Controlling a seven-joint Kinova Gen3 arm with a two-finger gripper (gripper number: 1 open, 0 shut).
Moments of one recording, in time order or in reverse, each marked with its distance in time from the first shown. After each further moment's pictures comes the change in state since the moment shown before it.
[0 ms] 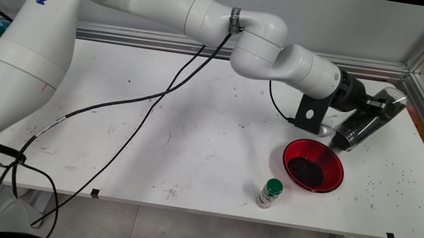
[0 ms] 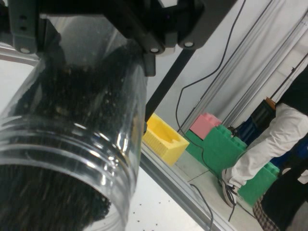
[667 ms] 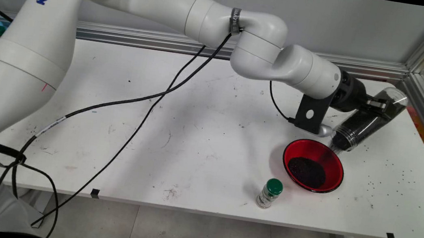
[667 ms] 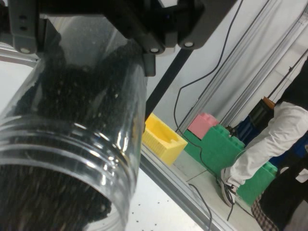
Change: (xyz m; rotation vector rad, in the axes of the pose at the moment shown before) arm 0.000 0.001 0.001 0.006 -0.001 0.008
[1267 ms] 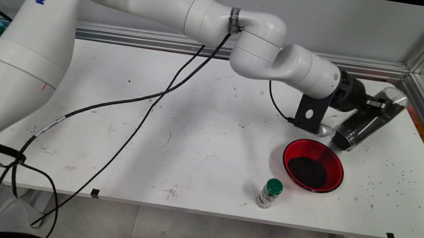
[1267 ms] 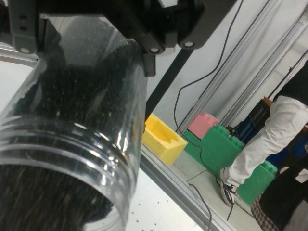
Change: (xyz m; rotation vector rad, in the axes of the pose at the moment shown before) arm 0.000 0.000 -0.002 0.000 0.000 -0.002
